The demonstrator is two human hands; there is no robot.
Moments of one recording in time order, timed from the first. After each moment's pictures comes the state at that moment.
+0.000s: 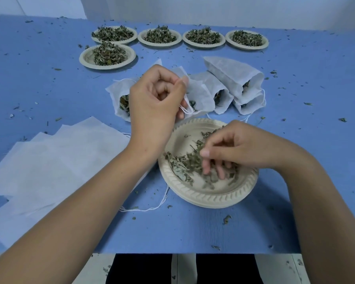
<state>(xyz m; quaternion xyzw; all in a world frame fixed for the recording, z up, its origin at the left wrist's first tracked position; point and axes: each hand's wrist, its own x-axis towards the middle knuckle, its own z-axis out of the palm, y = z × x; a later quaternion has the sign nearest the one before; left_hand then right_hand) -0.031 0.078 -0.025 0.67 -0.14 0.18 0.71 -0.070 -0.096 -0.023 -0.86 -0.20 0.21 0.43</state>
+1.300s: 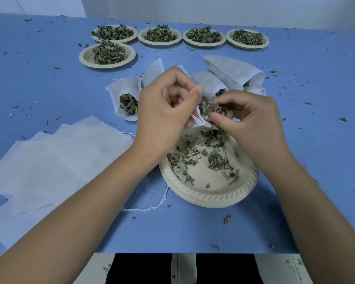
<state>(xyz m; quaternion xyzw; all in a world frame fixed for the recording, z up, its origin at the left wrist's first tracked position) -0.036 0.075 -0.026 0.69 -0.22 0.15 0.68 -0.064 -0.080 -0.032 -0.82 -0.13 -0.24 0.51</state>
